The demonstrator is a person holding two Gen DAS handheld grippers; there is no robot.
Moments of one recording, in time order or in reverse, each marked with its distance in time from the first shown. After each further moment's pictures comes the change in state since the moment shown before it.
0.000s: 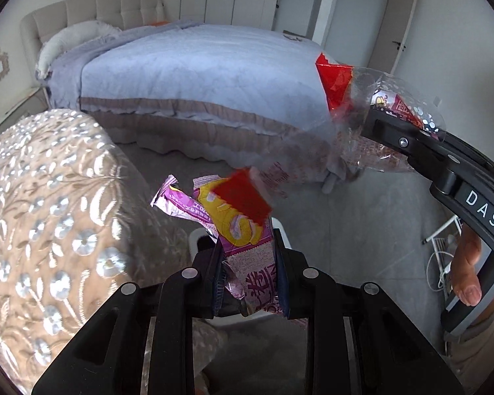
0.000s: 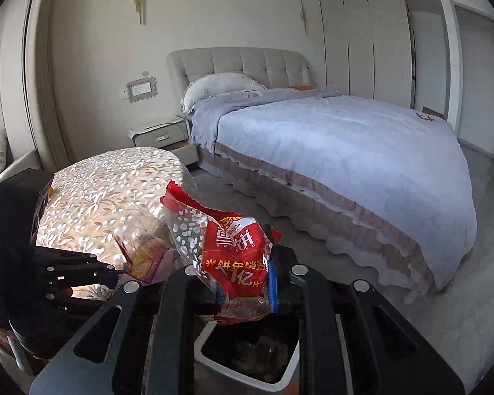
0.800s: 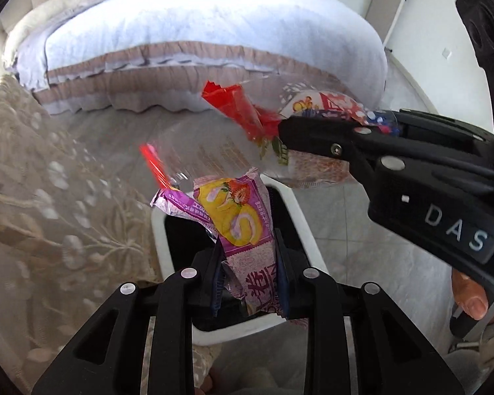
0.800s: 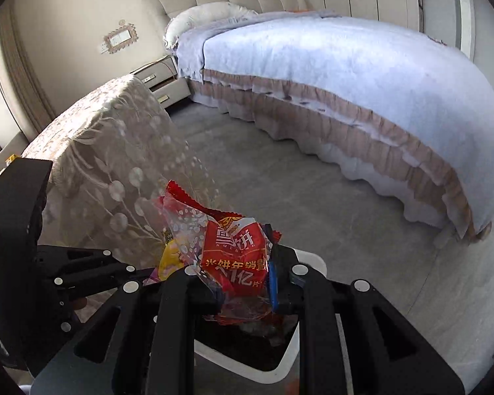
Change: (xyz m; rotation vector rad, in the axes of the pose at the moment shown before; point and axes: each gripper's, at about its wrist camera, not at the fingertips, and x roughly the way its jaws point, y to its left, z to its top) left arm 0.158 -0.022 -0.008 0.071 0.223 0.007; right arm 0.117 -0.063 -0.067 0.104 0.308 0.063
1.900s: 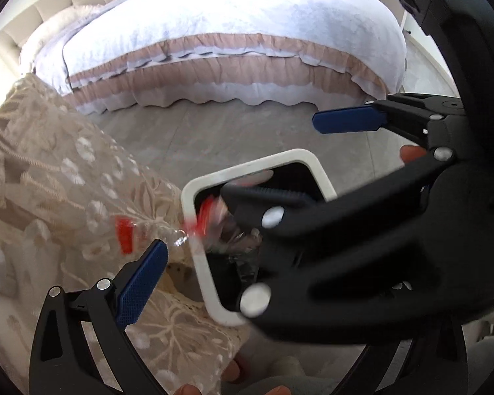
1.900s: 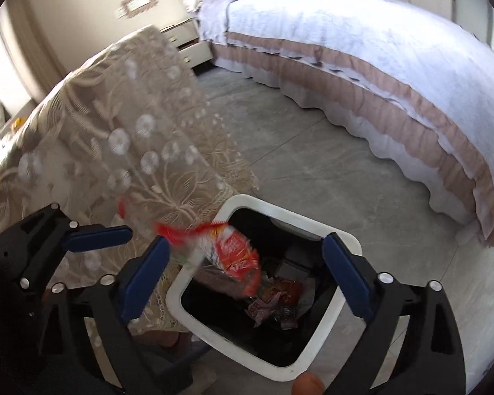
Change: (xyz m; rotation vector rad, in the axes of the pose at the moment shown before) left arm 0.001 0.007 -0.028 0.034 0.026 0.156; right arm 0.046 0.025 -0.017 -0.105 0.149 0.071
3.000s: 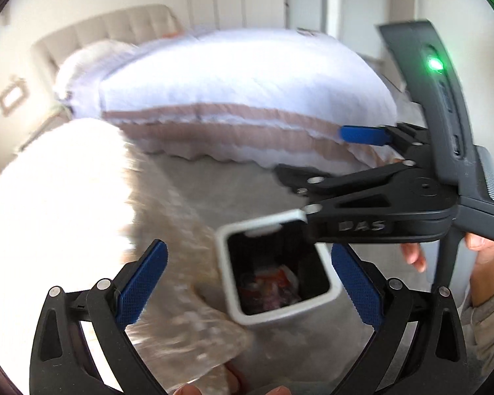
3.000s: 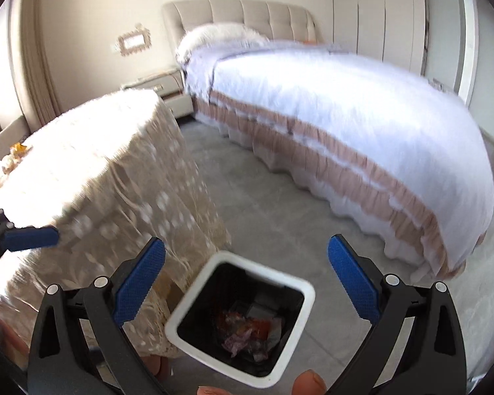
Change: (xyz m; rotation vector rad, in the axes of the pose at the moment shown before) left arm -0.151 0.025 -0.026 -0.090 -0.282 0.057; right arm -0.099 0.031 0.024 -0.038 -0.274 -0.166
